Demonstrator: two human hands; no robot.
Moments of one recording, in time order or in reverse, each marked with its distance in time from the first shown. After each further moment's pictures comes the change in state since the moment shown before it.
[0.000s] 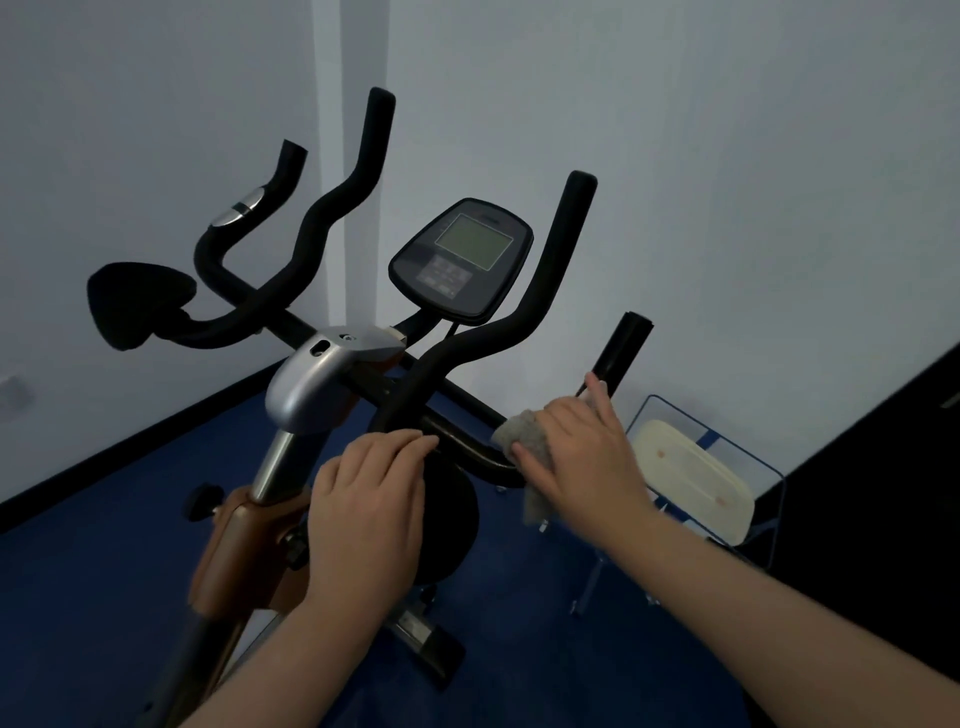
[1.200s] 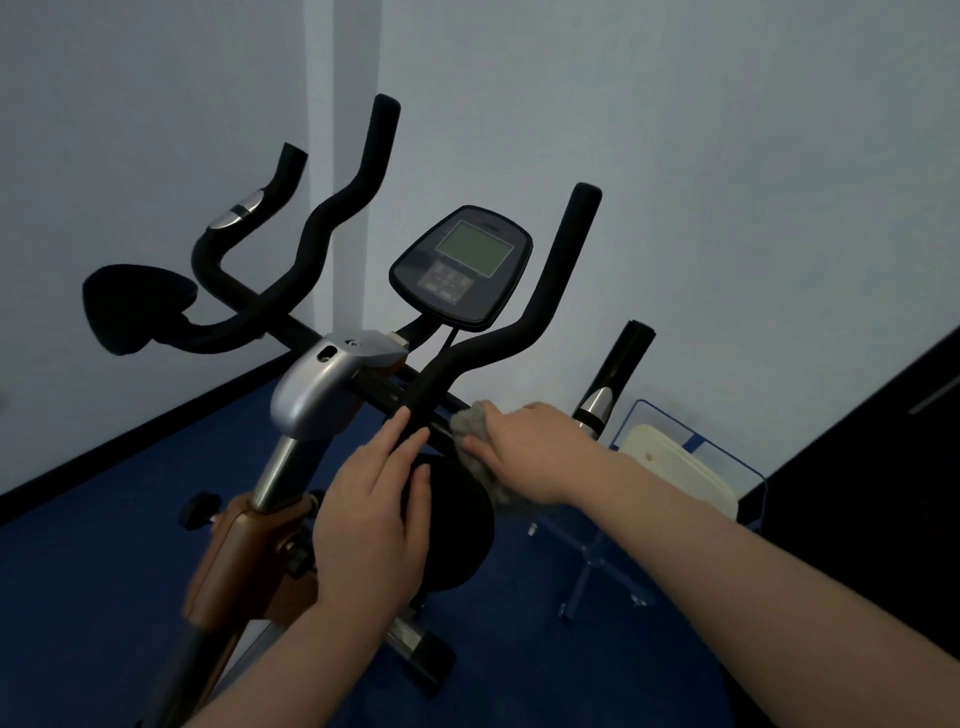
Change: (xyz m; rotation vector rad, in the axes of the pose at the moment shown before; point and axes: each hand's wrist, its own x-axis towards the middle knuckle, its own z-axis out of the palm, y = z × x) left_hand -0.004 -0.011 0.006 -0.324 0.054 -0.113; right_hand 0.057 -0.033 0.001 0.006 -0.568 -0.022
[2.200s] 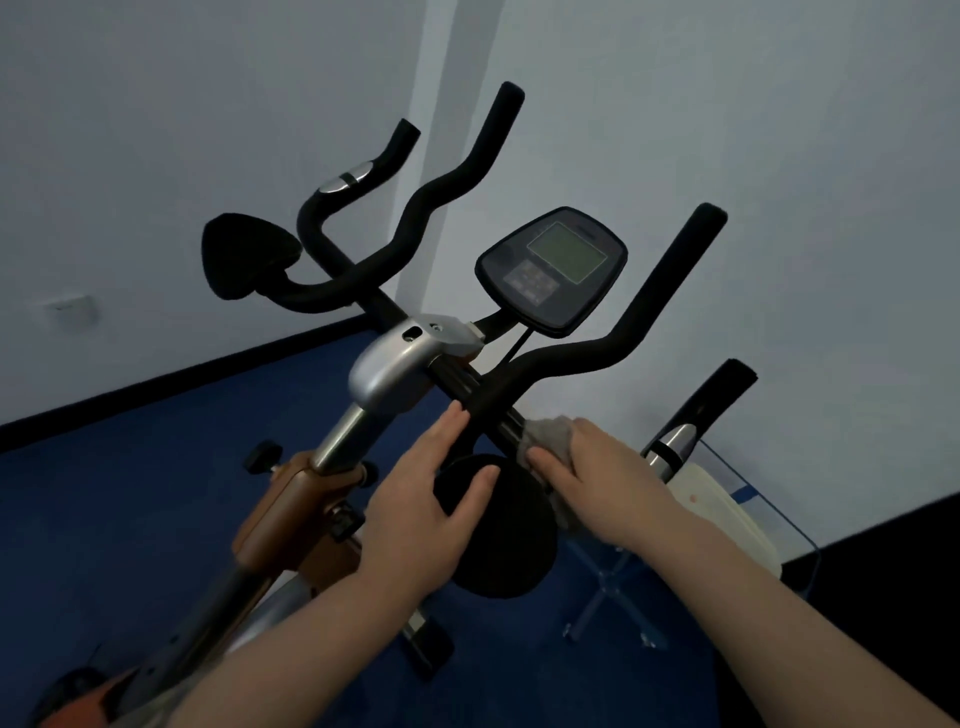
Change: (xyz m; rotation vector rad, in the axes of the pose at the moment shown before) left_hand -0.003 -0.016 0.000 -0.345 -0.081 -0.314; right_hand -0.003 0.000 0.012 0.311 -0.002 0.093
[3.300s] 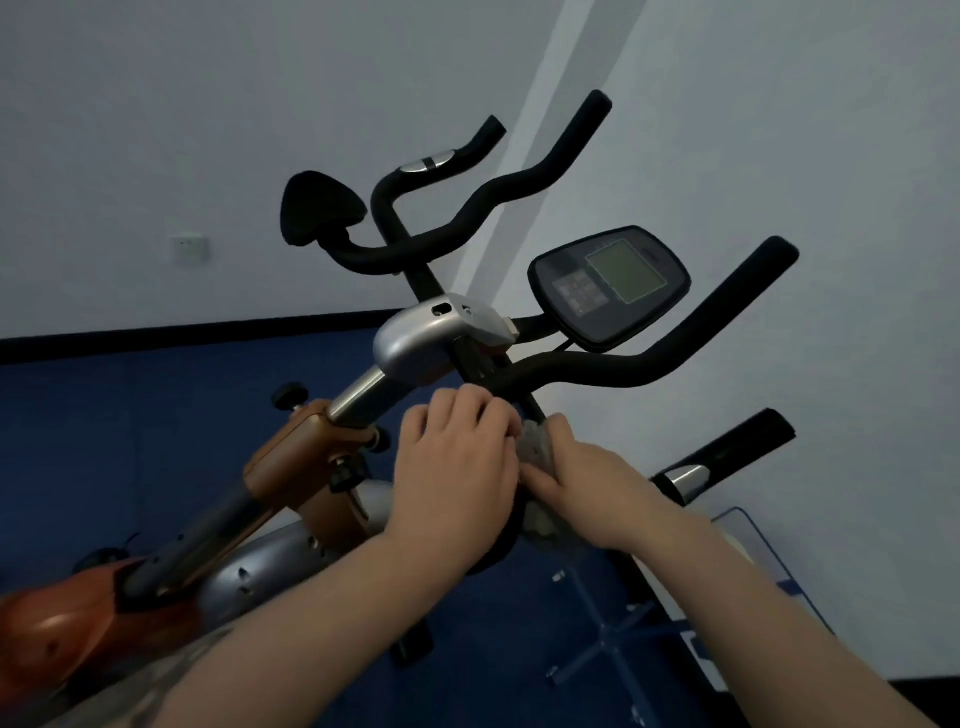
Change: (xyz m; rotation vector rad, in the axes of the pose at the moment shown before) left_hand 0.005 0.062 0.037 0.707 0.233 0.058; right_hand 0.018 0.017 -0.010 -0.008 -0.261 -0.255
